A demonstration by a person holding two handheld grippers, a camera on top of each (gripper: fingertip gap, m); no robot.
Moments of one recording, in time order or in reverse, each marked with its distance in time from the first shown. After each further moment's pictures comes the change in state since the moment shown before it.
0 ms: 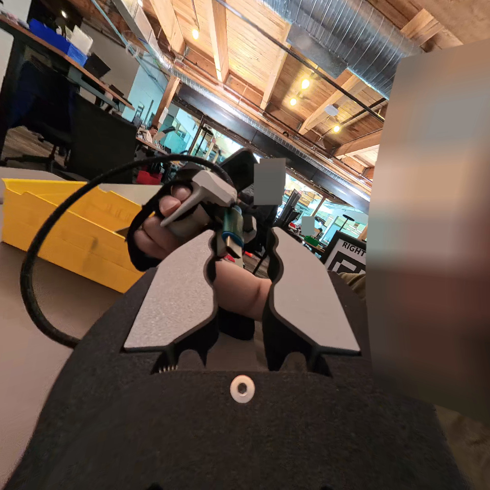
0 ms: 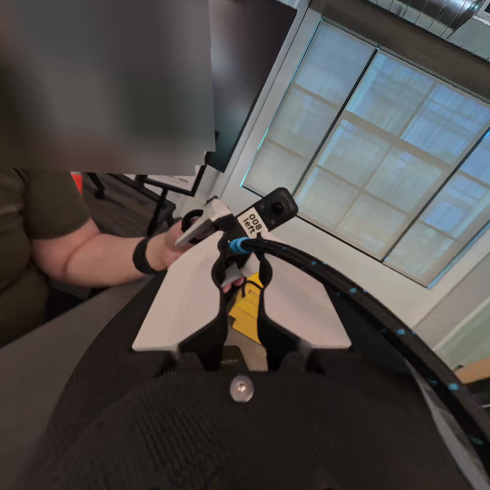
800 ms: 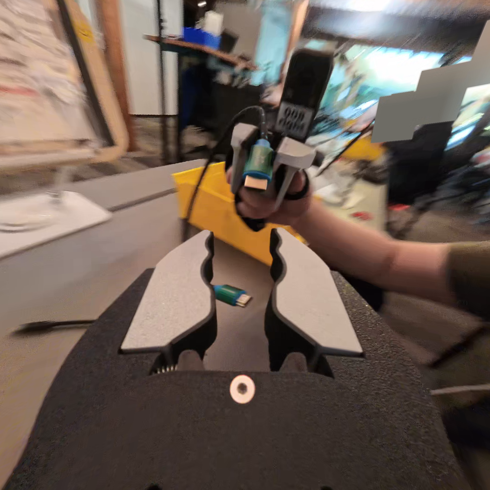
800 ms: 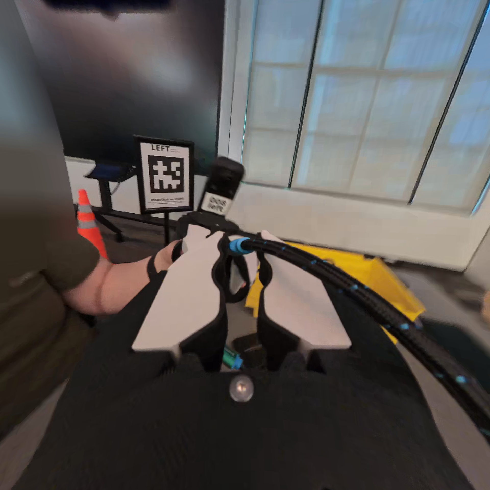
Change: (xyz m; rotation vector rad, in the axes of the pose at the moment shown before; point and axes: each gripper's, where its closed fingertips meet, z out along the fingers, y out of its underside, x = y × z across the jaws) left arm -0.053 0.006 -0.021 -0.168 -0.460 0.349; right arm 0.041 0.007 -0.021 -0.017 0.093 0.342
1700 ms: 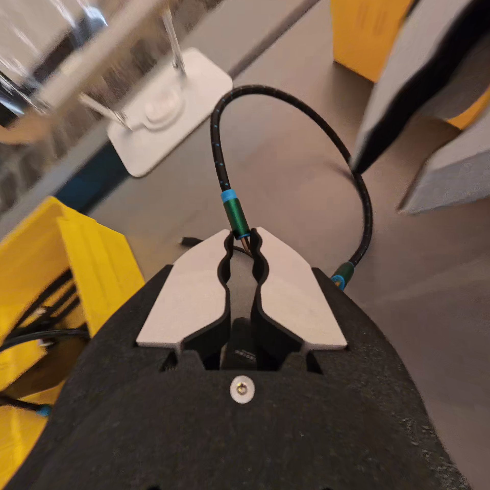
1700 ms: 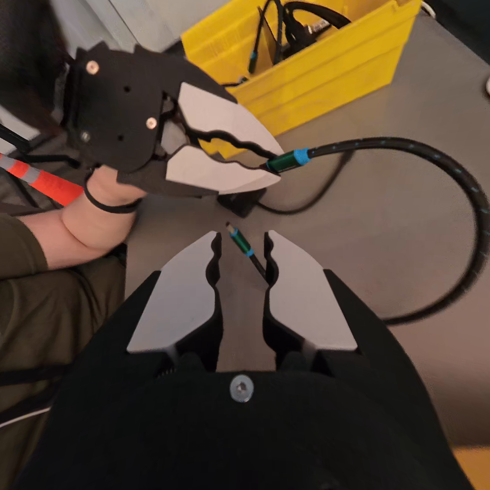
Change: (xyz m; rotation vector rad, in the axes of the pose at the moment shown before) left arm -0.121 0.060 0.030 -0.672 -0.657 0.367; right arm 0.035 0.117 -0.048 -0.754 0.291 0.565
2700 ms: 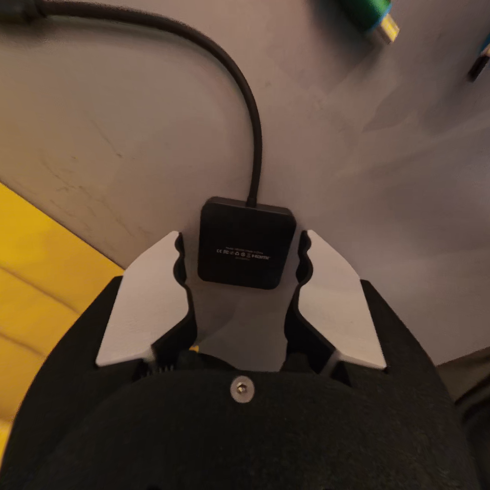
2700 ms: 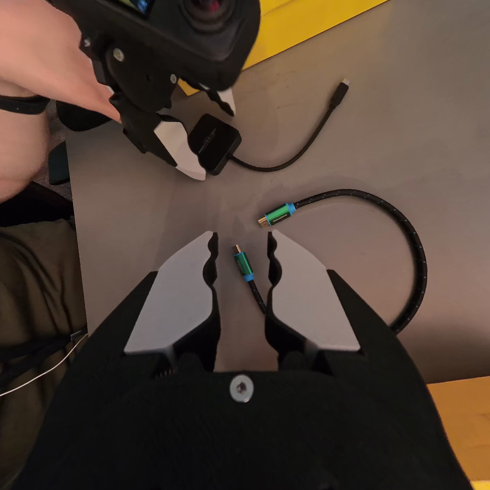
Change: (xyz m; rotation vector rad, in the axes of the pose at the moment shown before) left arm 0.016 0.140 0.002 -0.709 0.354 -0.044; right arm 0.018 0.034 0.011 -0.228 0.135 -0.048
